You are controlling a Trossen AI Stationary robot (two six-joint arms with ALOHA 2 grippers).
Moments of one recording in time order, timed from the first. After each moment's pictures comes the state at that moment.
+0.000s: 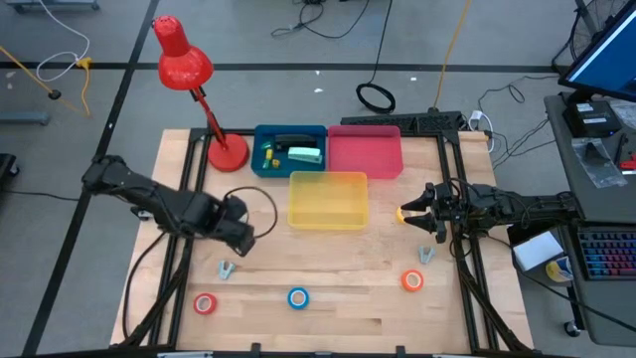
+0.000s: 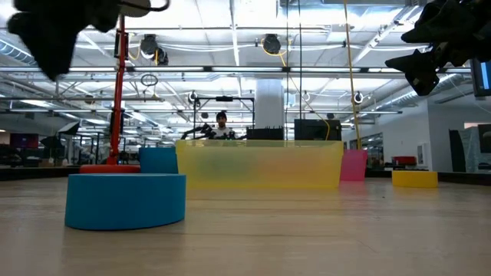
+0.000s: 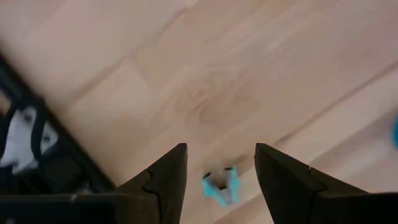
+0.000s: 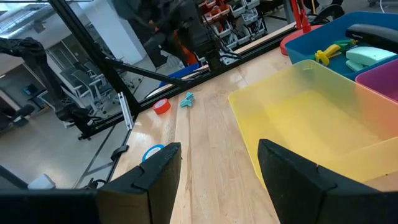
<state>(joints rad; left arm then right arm) -0.36 1.30 1.12 -1.36 -0.13 -1.30 0.07 0.18 0.26 -0.22 0.02 0.49</state>
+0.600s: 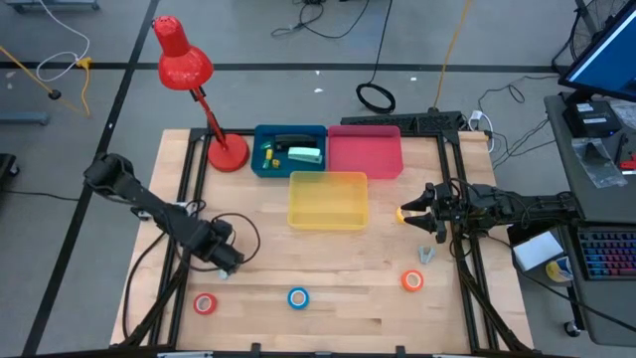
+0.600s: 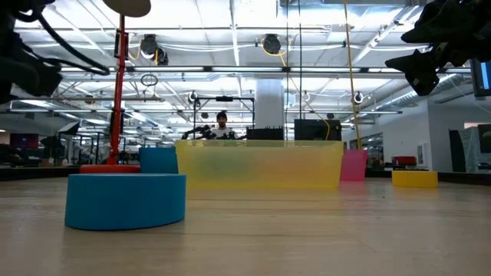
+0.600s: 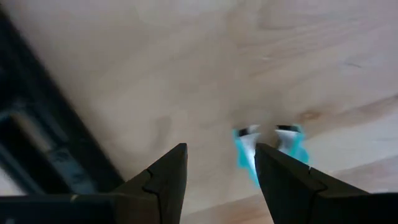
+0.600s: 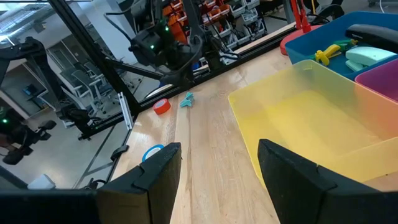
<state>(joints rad) -0.55 1.30 0.73 -1.07 0.09 -1.69 0.07 0.18 0.26 -0.22 0.02 0.49</state>
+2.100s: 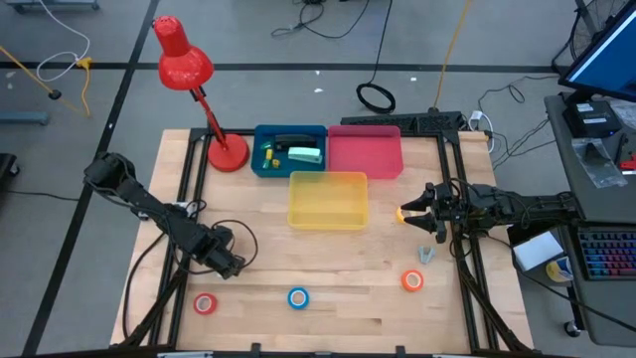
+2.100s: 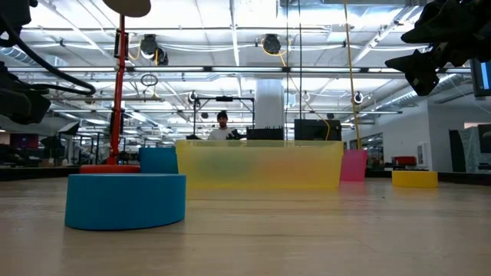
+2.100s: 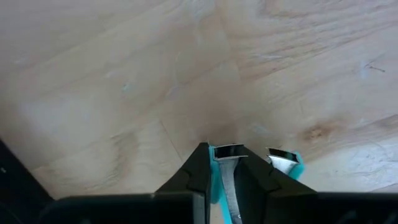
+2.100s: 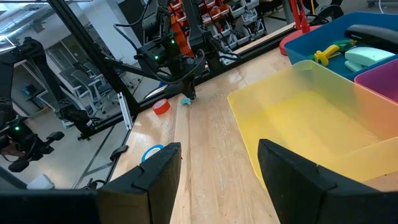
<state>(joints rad) -0.60 1.30 0.55 -0.74 0.04 -1.78 0.07 0.18 0.26 -0.22 0.02 0.49</state>
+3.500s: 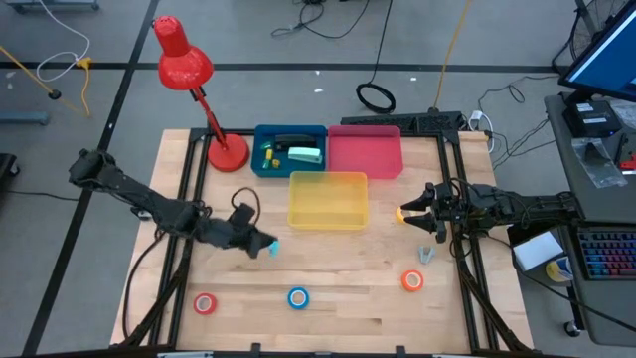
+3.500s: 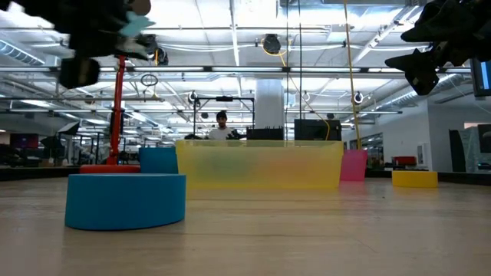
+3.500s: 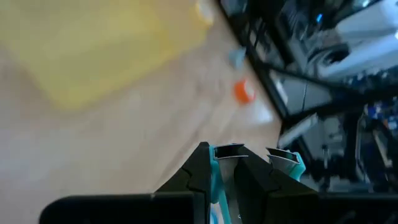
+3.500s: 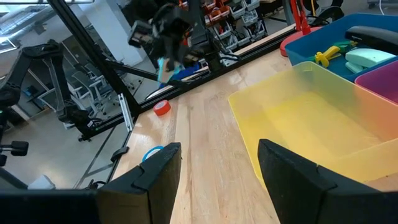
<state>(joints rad) -0.40 1.04 0.57 0.00 -0.37 -1.21 0.07 0.17 0.26 -0.21 0.02 0.49</state>
